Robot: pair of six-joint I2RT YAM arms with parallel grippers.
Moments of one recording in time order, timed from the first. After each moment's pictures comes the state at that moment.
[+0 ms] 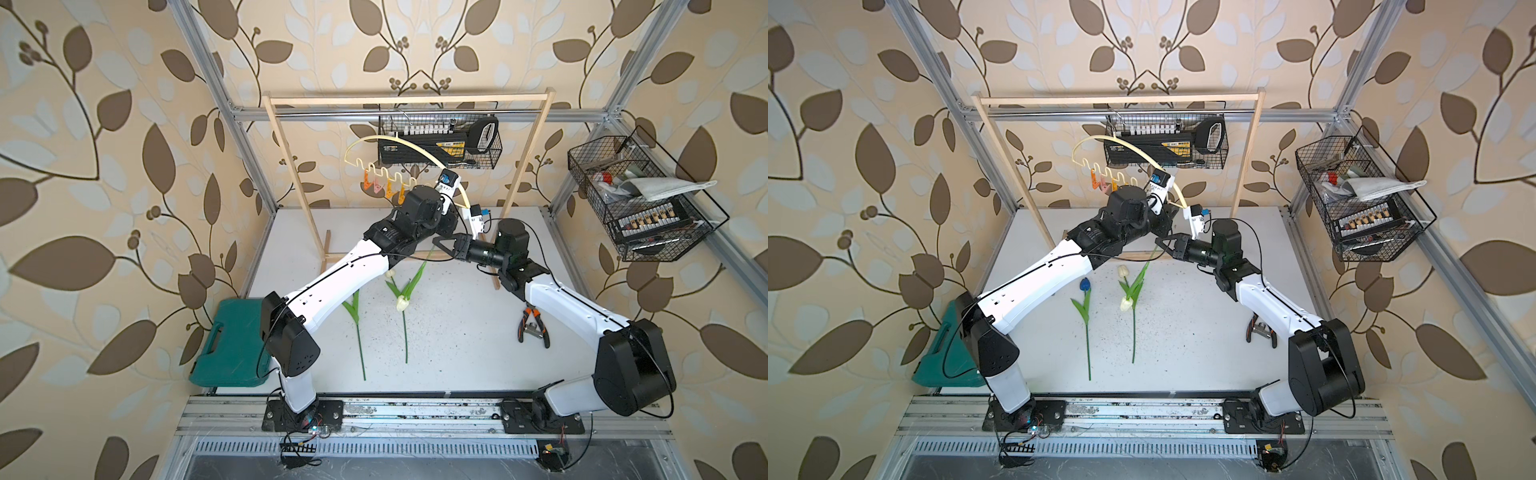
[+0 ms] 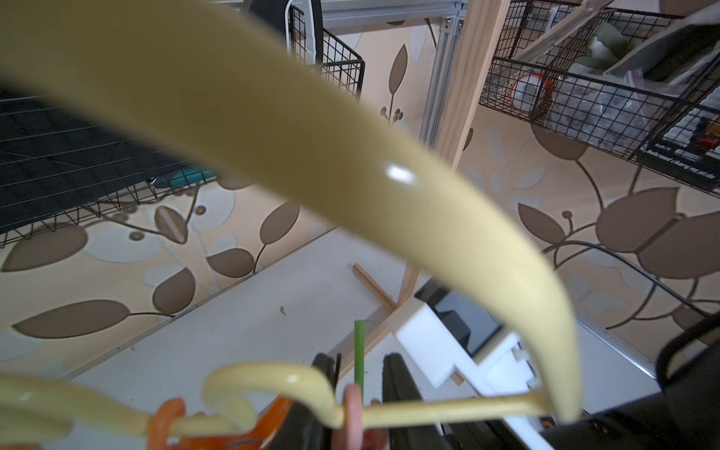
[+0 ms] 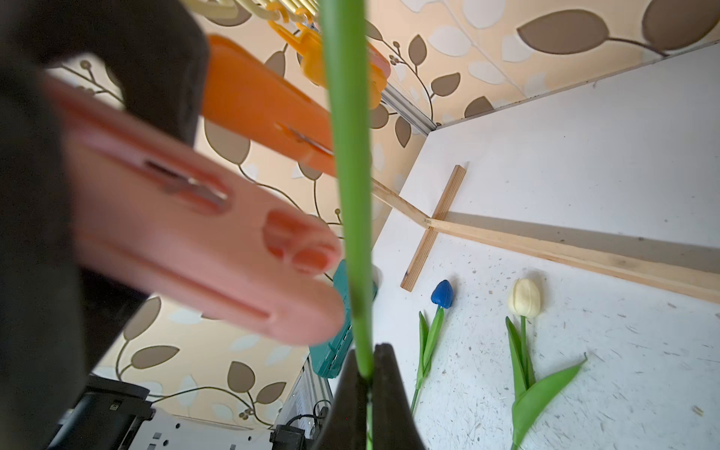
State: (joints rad) left arm -0.83 1.77 1.83 -0.35 -0.10 -0.08; right arm 0.33 1.46 1.00 0.28 -0.71 0.82
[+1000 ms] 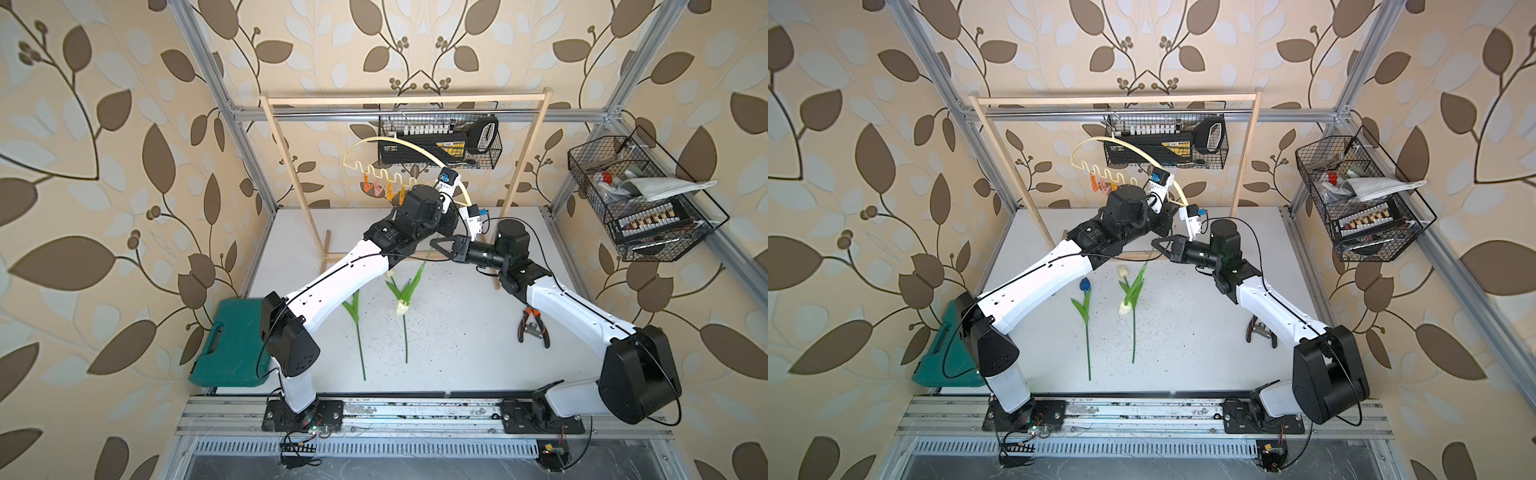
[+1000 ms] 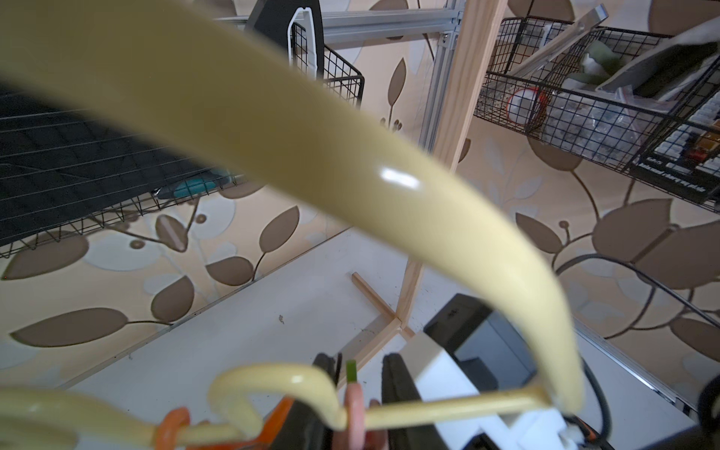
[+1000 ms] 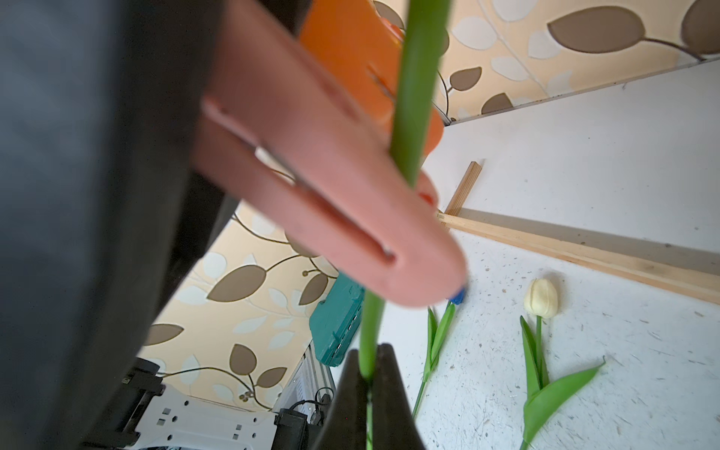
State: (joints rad) left arm -0.83 1.77 1.83 -0.32 -0.10 -0.08; right arm 0.36 1.42 1.00 0.25 -0.72 0.78
